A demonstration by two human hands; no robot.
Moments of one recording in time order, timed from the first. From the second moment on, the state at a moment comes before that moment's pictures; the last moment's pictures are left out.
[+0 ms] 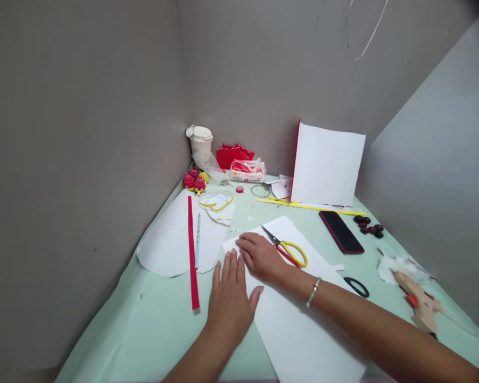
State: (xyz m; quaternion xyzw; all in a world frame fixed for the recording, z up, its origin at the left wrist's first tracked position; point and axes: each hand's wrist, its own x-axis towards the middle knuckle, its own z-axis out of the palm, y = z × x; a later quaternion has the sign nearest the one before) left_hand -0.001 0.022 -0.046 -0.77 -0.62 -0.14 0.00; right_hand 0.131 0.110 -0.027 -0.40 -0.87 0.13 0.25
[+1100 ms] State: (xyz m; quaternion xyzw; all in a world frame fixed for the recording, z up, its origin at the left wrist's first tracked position) left_hand 0.001 0.021 -0.041 -0.77 -0.63 -0.13 -0.04; right_hand 0.127 0.149 0.143 -0.35 -0.64 0.56 0.39
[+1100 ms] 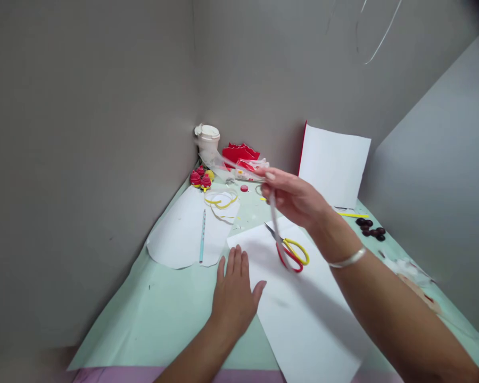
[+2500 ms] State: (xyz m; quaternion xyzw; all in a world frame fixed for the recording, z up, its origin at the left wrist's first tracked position) left_hand -0.038 0.040 -0.051 -0.77 -0.59 -0.22 -0.10; right_hand 0.161 0.025 -0.025 -0.33 -0.91 0.11 0.23
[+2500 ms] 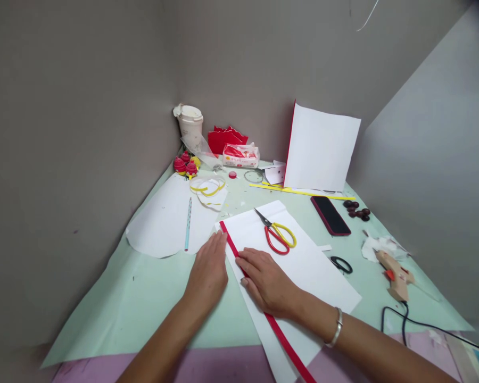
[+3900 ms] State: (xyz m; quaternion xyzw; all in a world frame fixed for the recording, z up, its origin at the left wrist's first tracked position) left_hand -0.036 0.047 -0.057 -0.79 -0.57 -0.22 -0.01; right_hand 0.145 0.040 -0.025 -0.34 -0.92 0.10 0.18
